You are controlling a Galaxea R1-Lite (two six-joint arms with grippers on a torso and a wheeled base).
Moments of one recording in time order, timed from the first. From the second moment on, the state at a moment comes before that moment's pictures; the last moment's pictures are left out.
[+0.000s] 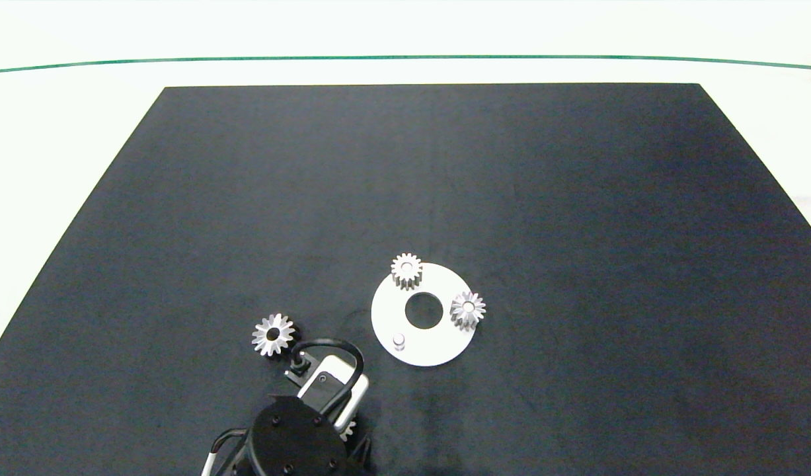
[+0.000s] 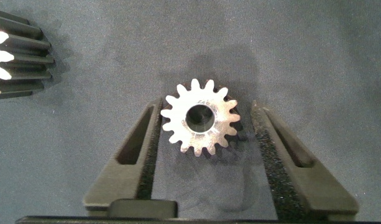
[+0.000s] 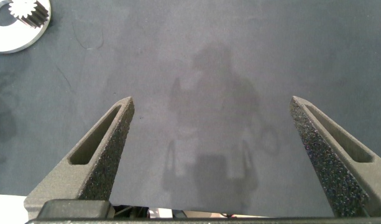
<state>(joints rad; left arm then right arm) -1.04 1.60 -0.49 -0.39 0.59 -0.15 0.05 0.38 -0.49 0.31 -0.01 -0.02</state>
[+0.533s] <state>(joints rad) -1.04 1.61 -0.48 -0.41 0.59 -0.14 0.05 0.38 -0.49 0.31 -0.01 -0.02</state>
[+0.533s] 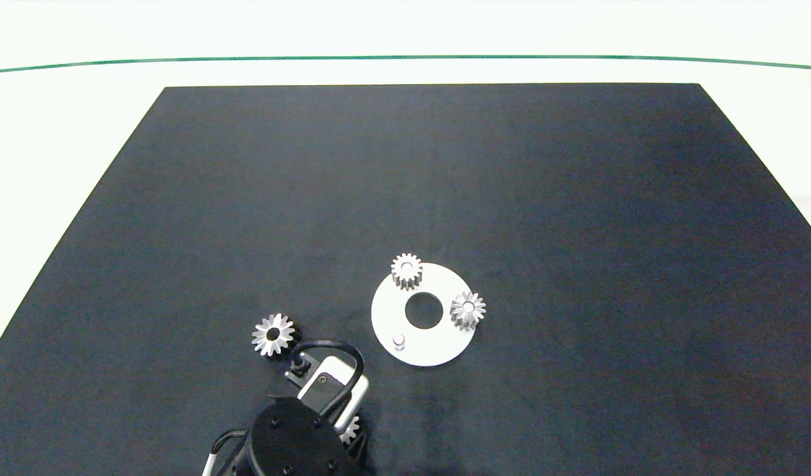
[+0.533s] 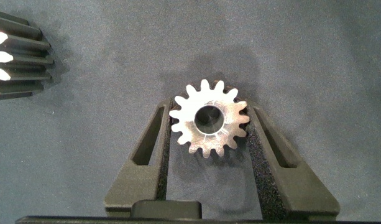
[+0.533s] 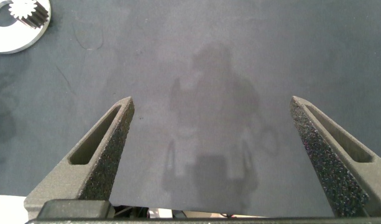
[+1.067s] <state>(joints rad) -1.03 1.63 -0.45 -0.47 0.58 -0.14 0.05 0.38 -0.49 0.31 -0.01 -0.02</state>
